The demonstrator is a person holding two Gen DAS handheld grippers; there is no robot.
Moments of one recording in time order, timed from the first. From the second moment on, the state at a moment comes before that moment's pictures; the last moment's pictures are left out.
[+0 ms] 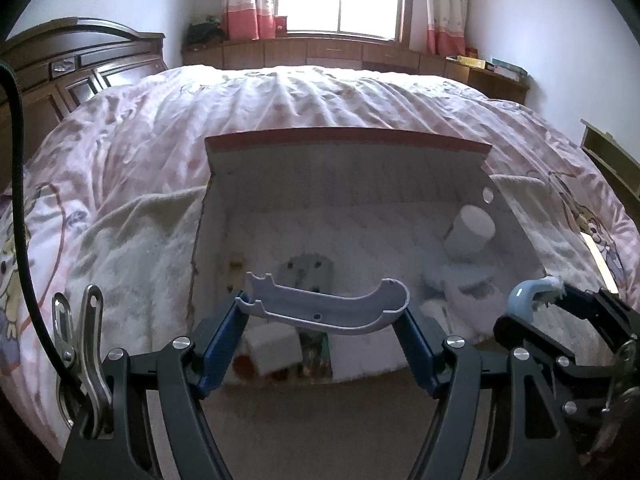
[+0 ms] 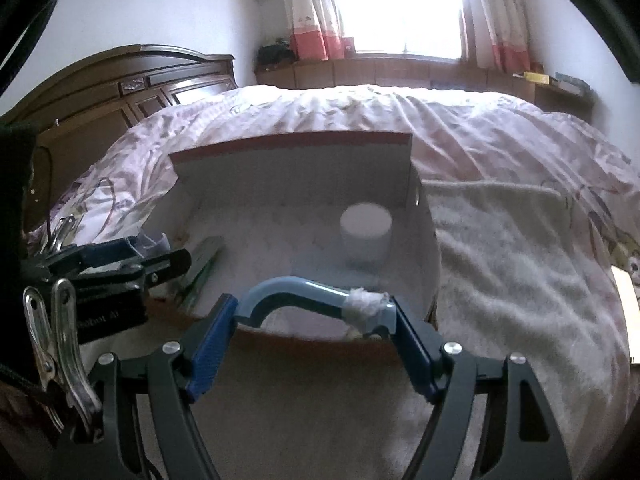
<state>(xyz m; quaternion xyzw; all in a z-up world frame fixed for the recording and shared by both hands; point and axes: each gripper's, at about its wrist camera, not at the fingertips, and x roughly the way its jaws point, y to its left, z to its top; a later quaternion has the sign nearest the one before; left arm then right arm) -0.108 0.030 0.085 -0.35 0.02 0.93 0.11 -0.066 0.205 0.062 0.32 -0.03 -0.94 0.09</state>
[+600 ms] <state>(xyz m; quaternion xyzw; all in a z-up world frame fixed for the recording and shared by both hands) -0.149 0.046 0.064 -0.38 0.01 0.92 0.10 -0.107 0.218 0.053 0.32 -0.03 -0.94 0.07</state>
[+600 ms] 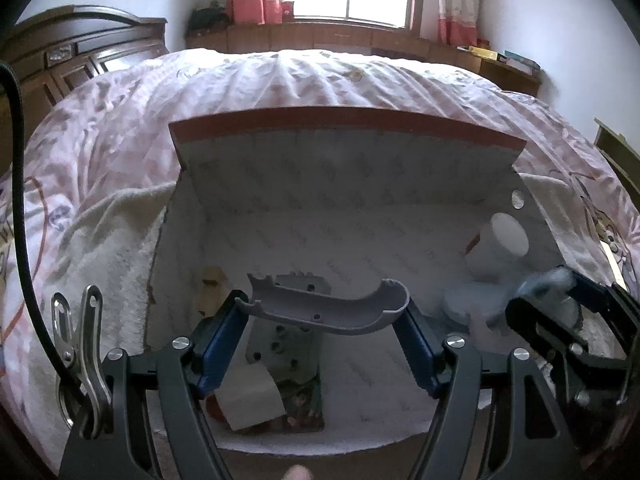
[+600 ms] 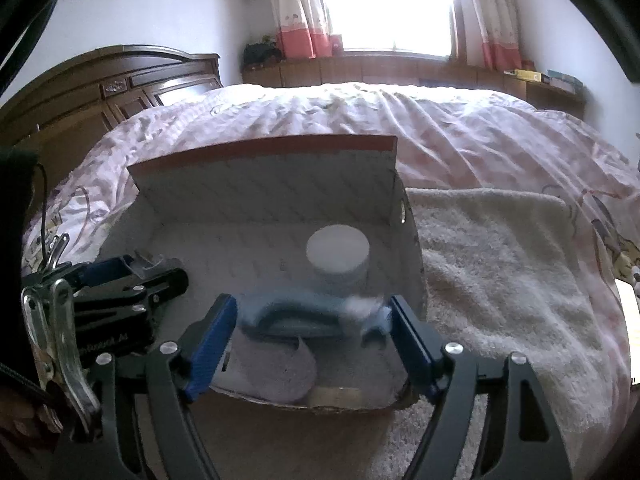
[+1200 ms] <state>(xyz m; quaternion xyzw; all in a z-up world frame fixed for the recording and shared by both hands) -0.147 0.046 0.062 -0.38 0.02 0.92 0.08 -0.102 0.213 0.052 0.31 -0.03 -0.95 0.07</state>
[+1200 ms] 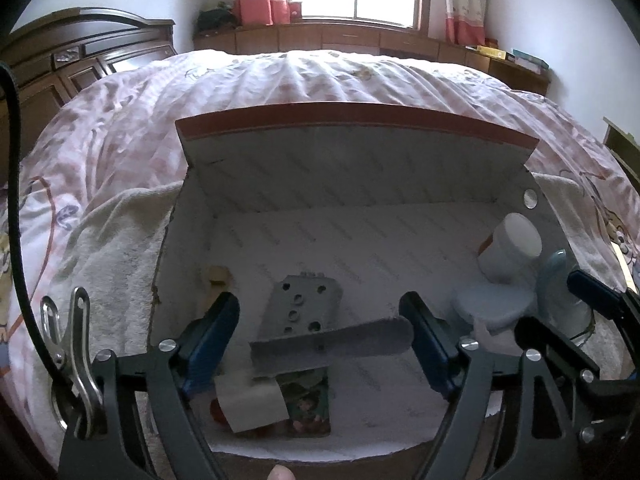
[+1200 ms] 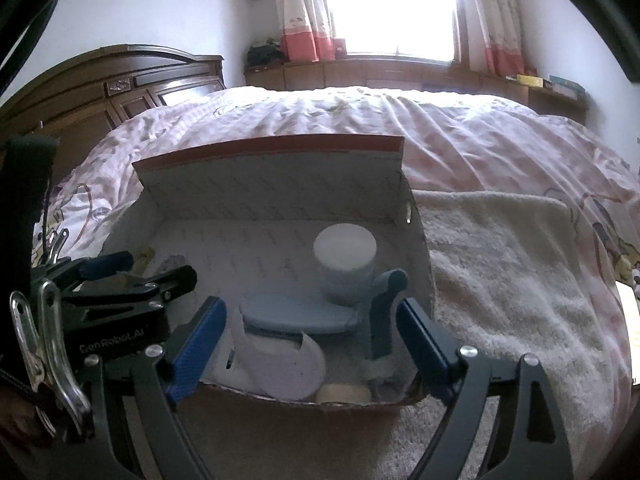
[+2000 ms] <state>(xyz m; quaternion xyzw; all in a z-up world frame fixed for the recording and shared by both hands) -0.094 0.040 0.073 -0.39 0.01 0.92 0.07 -0.058 0.212 0.056 0.31 -0.05 -0.95 0.07</state>
